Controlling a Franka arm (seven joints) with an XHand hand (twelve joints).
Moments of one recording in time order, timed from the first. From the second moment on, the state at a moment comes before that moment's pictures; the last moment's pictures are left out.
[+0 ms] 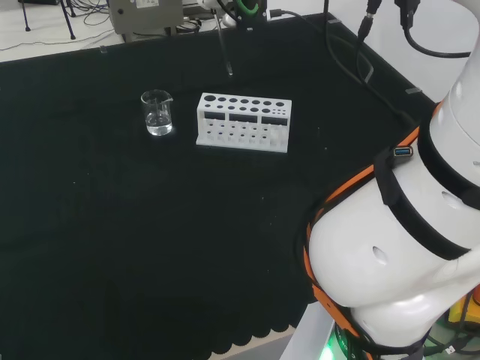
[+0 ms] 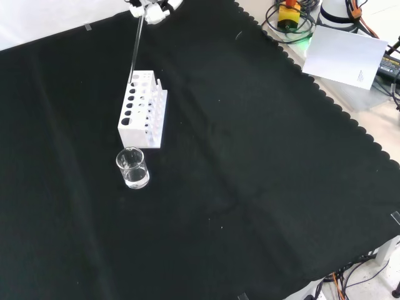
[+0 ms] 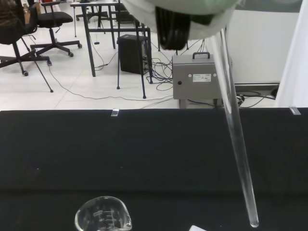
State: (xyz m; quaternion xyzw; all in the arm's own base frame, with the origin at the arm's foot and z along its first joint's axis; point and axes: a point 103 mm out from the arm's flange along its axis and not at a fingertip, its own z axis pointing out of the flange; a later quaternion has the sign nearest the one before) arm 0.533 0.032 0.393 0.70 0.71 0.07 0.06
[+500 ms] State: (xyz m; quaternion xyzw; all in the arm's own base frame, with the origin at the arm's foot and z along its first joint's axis) arm 0.540 0.059 0.404 0.68 0.73 0.08 0.06
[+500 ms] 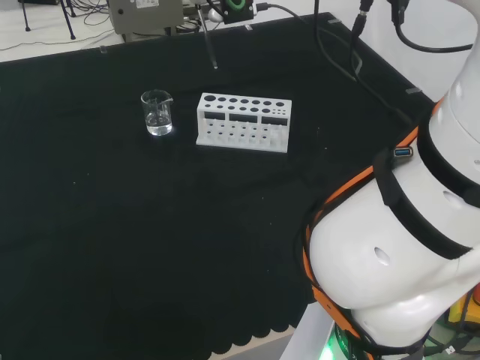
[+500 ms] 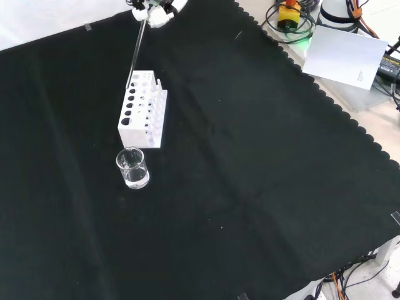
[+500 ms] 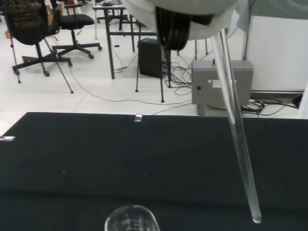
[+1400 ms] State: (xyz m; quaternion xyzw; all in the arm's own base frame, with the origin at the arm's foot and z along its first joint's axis) arm 0.588 0.121 0.429 0.61 0.78 0.13 0.04
